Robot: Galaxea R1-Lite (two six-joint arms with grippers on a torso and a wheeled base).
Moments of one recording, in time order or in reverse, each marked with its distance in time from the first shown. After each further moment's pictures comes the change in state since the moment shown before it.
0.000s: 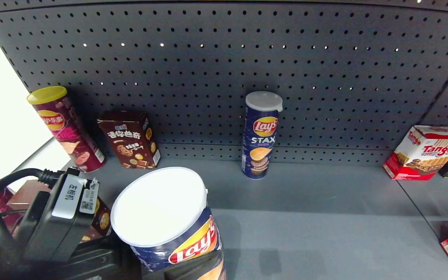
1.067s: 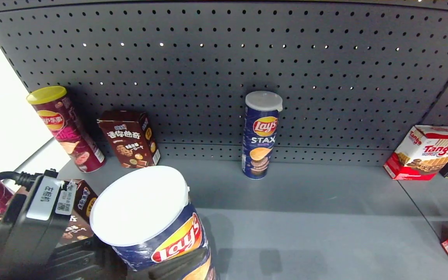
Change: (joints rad) left arm 0.043 -0.043 0.028 0.005 0.007 -0.004; right arm 0.021 0.147 -0.233 0.019 0.101 -0.020
